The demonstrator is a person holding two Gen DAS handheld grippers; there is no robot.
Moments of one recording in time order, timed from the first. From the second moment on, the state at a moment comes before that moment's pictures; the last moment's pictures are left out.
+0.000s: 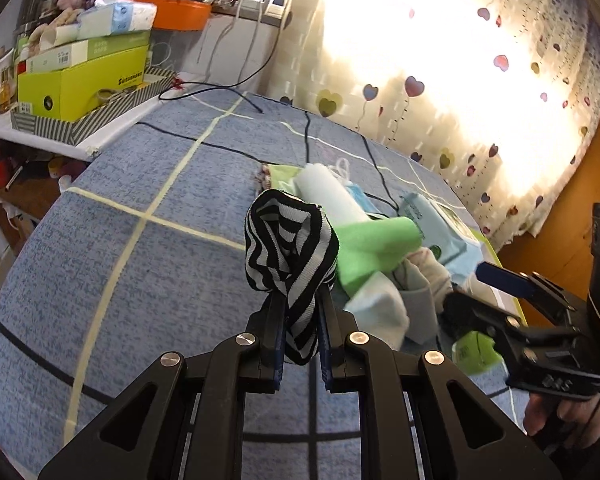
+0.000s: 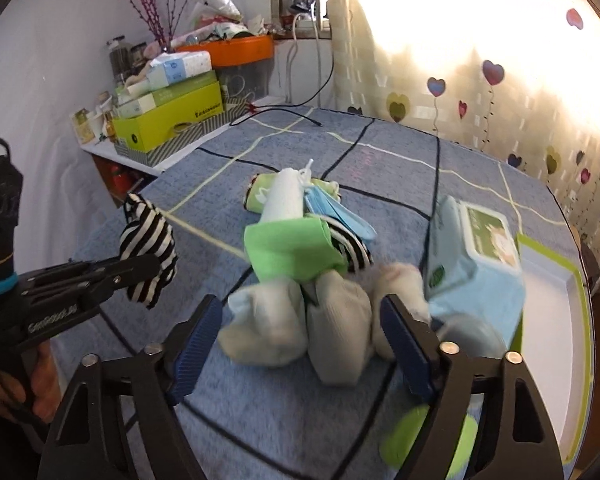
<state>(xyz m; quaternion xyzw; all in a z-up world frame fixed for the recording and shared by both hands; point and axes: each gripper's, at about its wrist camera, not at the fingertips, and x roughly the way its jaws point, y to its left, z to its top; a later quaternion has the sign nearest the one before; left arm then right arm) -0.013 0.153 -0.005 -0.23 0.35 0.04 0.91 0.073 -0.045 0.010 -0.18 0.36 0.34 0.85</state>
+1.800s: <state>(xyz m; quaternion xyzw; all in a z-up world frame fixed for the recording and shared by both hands) 0.035 0.065 0.044 -0.15 0.35 -0.01 0.92 0.094 -0.133 0.072 -0.13 0.29 0.34 0.88</state>
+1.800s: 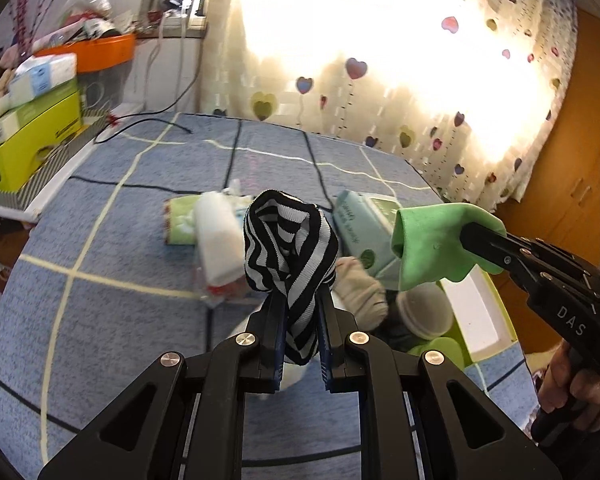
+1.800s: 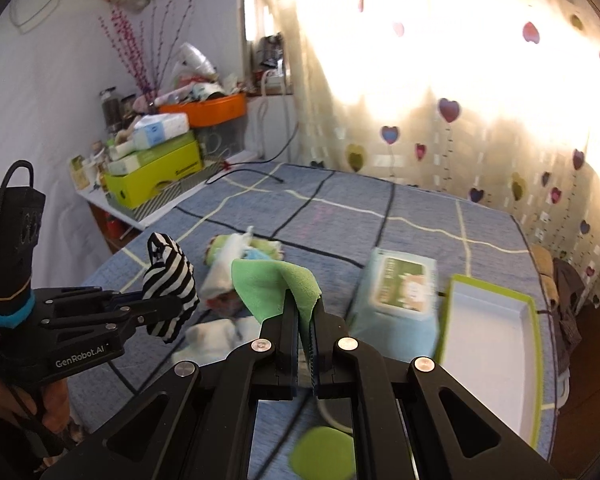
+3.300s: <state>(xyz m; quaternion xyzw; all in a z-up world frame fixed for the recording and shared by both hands) 0.131 -0.127 0.061 -0.02 0.39 -0.15 0.91 0.207 -0.328 -0.014 -0.01 0.40 0.17 0.90</state>
